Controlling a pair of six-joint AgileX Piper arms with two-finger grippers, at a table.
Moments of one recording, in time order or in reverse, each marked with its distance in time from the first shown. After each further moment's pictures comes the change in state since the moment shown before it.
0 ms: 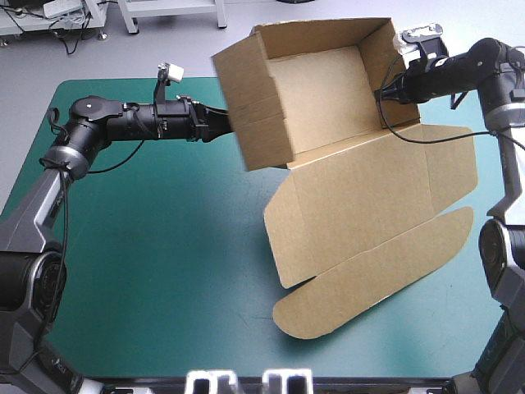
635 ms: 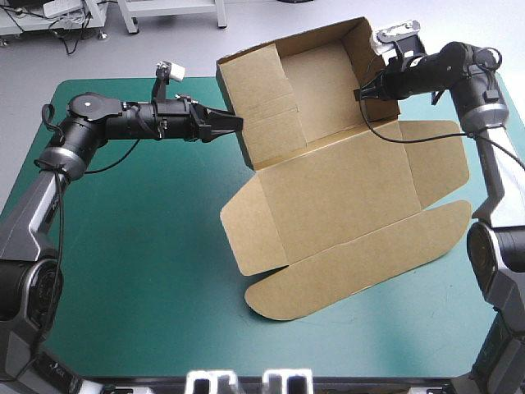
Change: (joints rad) left arm -0.012 -0.034 -0.009 0.100 -0.056 -0.075; right arm 0.106 0.001 0.000 -0.097 -0.113 0.056
